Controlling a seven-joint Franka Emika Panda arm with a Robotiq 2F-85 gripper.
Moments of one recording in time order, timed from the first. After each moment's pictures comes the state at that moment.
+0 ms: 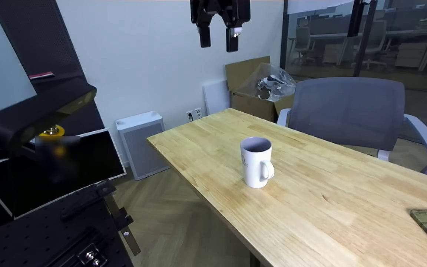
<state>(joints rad) 0.07 -0.25 0.18 -2.43 0.13 2.24 0.31</state>
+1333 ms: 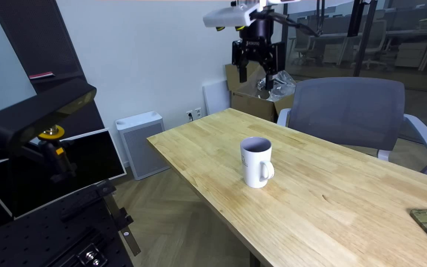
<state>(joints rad) 0.11 0.25 0.12 -2.13 0.00 2.46 0.34</state>
